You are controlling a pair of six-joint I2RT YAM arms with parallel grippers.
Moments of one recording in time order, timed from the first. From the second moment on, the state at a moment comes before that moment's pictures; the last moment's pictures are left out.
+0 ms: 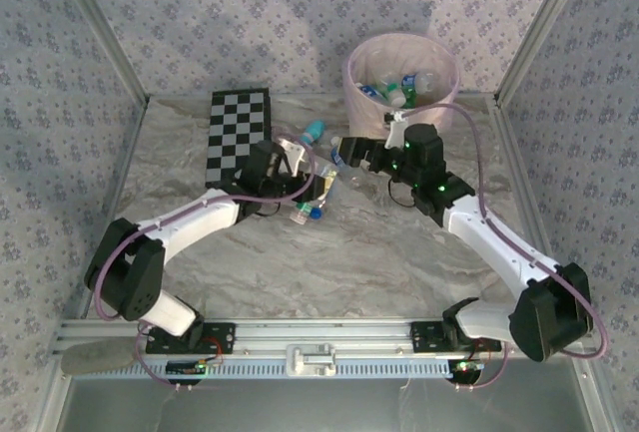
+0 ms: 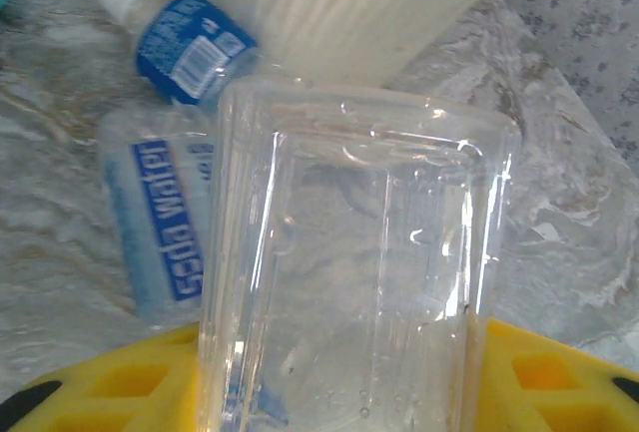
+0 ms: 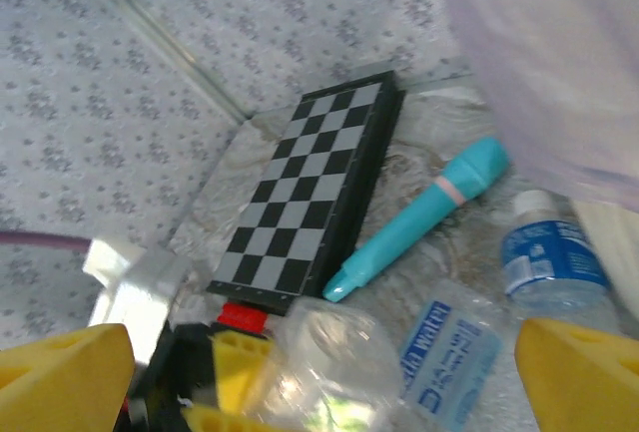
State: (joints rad) left arm -0.65 1.50 0.96 -0.05 0.28 -0.38; right arm 0.47 1.27 0.99 0.00 -0.26 0.53
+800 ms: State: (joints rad) left arm -0.73 1.38 0.83 0.17 0.01 -0.70; right arm 0.56 1.23 0.78 0.09 -0.39 0.60
